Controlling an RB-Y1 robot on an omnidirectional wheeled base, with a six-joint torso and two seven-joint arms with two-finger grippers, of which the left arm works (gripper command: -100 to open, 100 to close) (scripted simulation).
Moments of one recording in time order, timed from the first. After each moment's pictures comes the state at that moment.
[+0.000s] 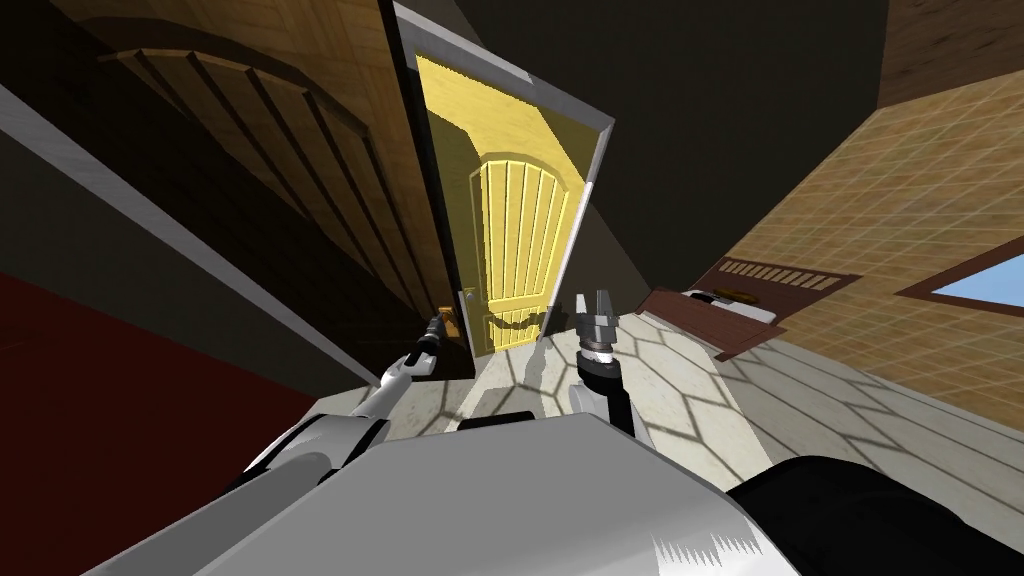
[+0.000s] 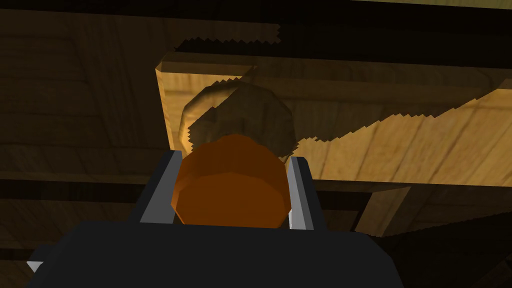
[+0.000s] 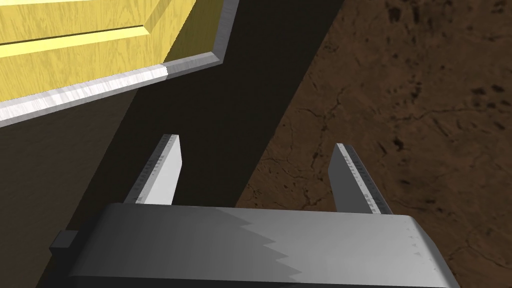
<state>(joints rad) -0.43 0.32 -0.09 -0.63 0.22 -0.52 0.17</state>
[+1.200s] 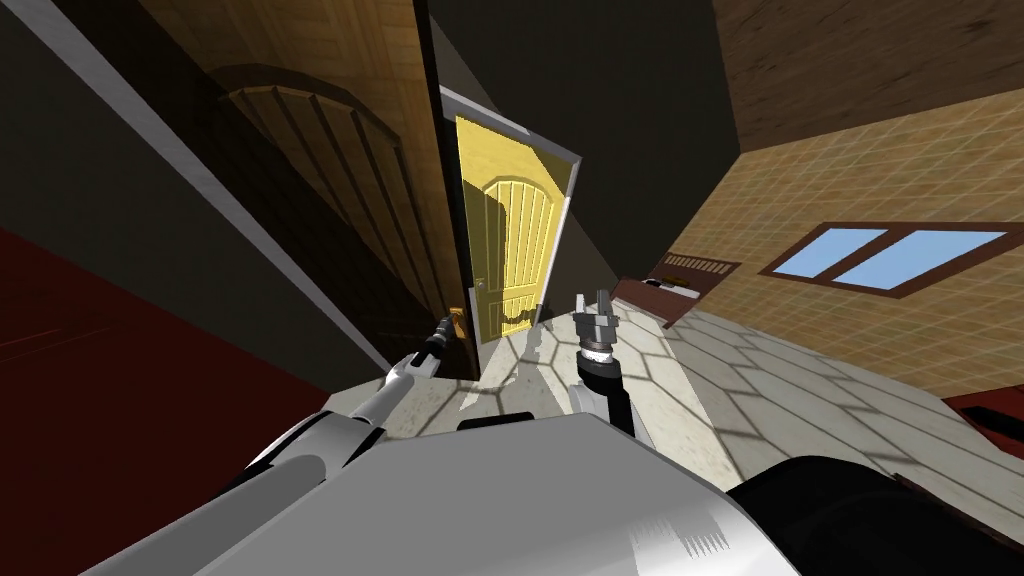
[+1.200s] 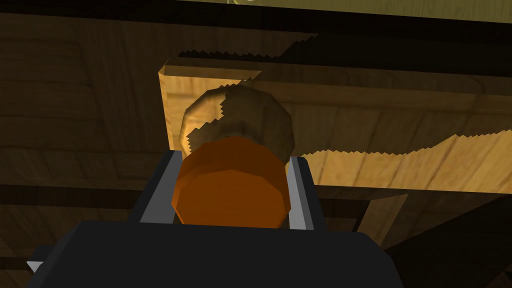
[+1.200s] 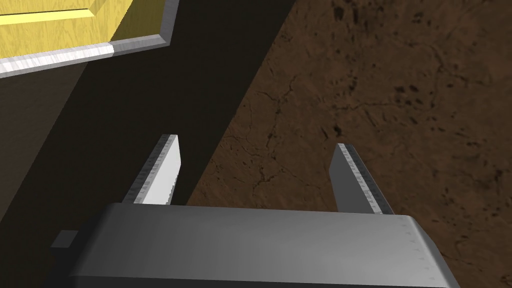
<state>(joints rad) -0.42 0.35 -0.26 -0.67 0.18 -0.53 0.29</state>
